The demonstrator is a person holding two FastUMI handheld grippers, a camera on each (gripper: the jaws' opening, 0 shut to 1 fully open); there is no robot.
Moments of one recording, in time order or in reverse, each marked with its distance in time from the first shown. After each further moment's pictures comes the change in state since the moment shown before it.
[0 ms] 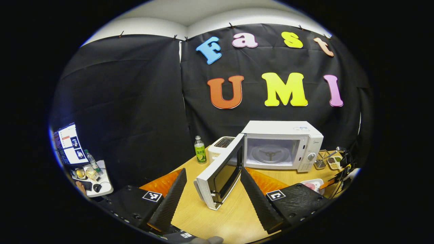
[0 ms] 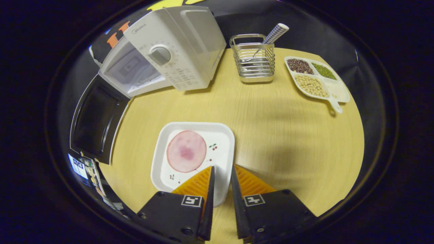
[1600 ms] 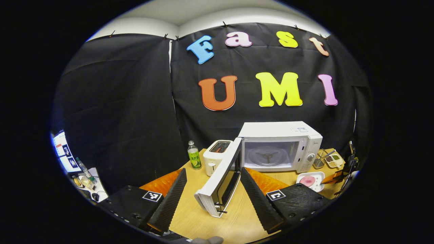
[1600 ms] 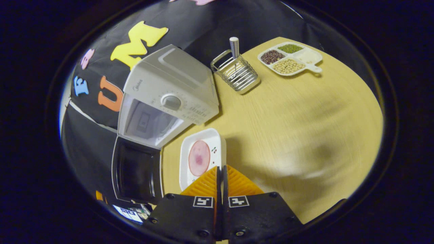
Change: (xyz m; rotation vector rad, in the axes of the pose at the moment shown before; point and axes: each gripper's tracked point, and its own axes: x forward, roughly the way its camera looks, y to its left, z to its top) left arm 0.042 0.004 0.024 0.061 -0.019 -0.112; right arm -0.044 0.079 0.030 0.488 -0.311 0.286
